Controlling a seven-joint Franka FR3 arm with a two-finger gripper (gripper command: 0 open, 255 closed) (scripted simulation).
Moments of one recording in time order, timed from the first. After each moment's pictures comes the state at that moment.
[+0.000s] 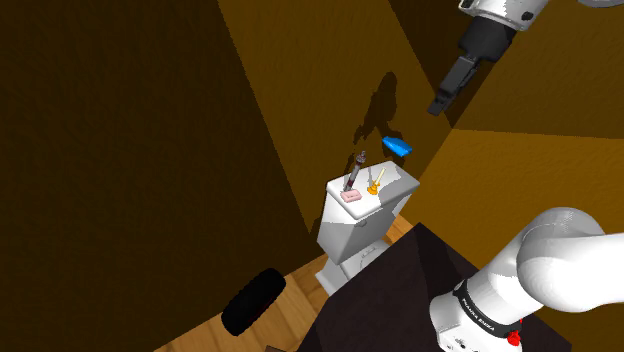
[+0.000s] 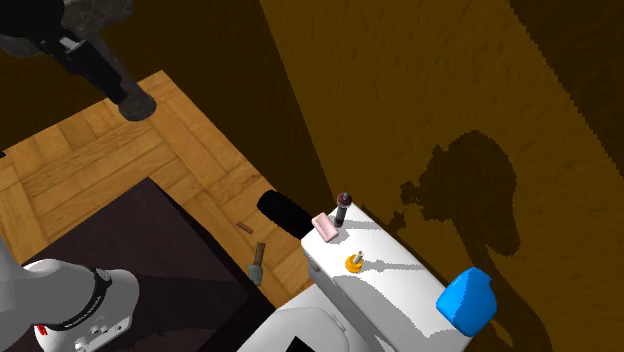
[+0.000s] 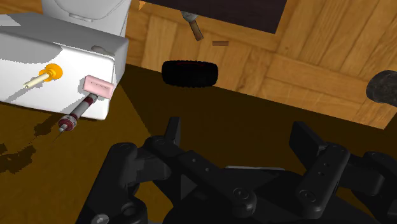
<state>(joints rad) 0.02 -0.78 0.02 -2.29 0.12 1.57 -0.15</state>
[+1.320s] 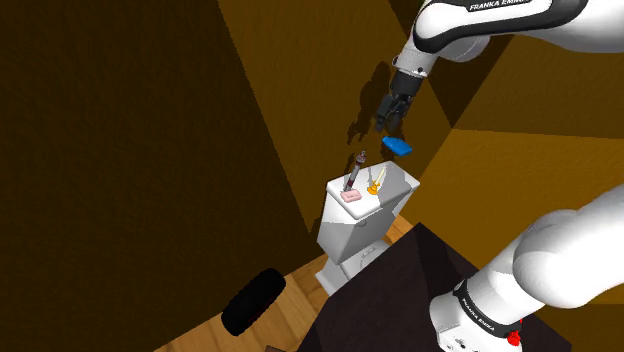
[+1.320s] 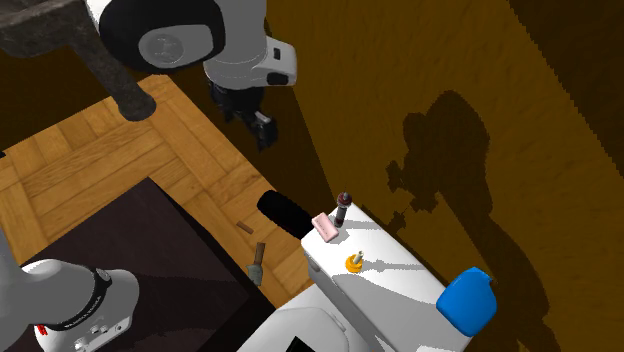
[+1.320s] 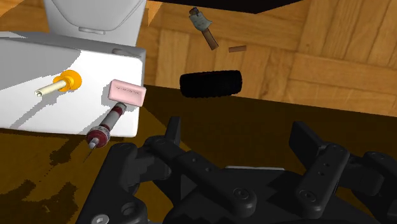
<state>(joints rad) -0.07 -0.20 -0.14 -2.17 0.08 1.87 -0.30</state>
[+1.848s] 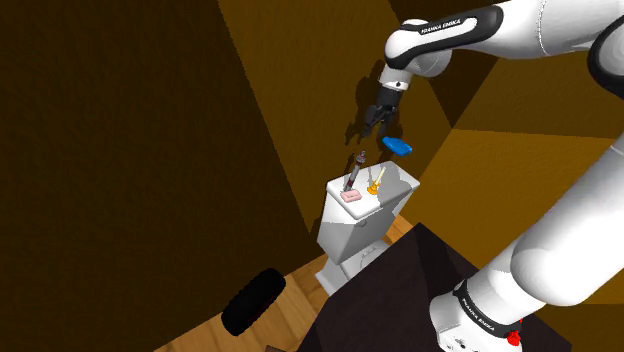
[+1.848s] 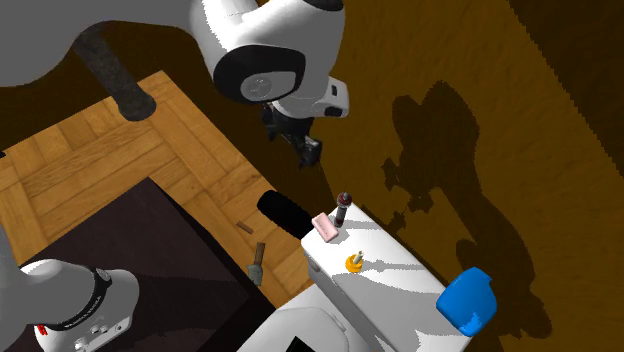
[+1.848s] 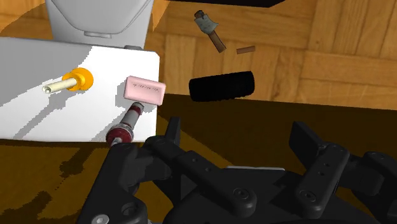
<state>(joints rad) -0.11 0.10 -0.19 -1.99 0.12 1.93 -0.36</state>
